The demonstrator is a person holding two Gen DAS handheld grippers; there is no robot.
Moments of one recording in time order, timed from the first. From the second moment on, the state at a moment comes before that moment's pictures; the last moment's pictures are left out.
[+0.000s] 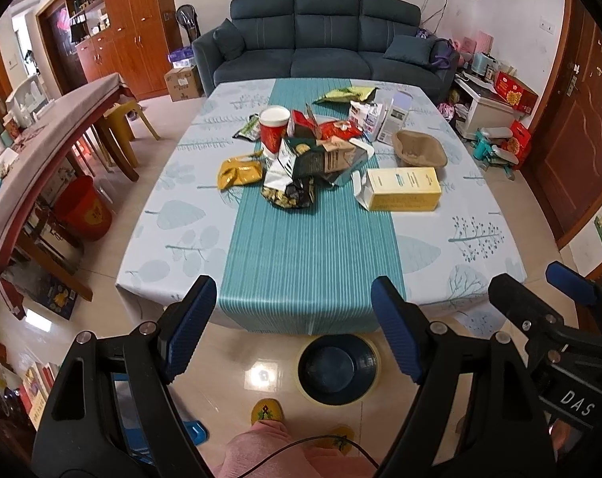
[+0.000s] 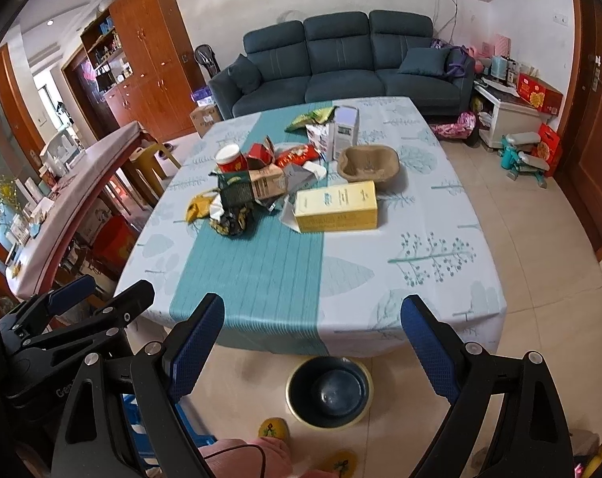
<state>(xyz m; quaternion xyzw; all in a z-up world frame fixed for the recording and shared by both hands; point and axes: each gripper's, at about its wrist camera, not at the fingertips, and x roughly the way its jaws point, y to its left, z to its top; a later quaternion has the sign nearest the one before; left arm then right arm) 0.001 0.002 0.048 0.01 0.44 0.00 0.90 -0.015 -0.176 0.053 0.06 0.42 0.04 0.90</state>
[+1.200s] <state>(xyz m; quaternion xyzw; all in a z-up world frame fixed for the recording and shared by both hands) 0.347 0.154 -0.027 0.09 0.56 -0.24 0.79 0.236 -0.106 -0.019 0.31 0.53 -0.07 0.79</state>
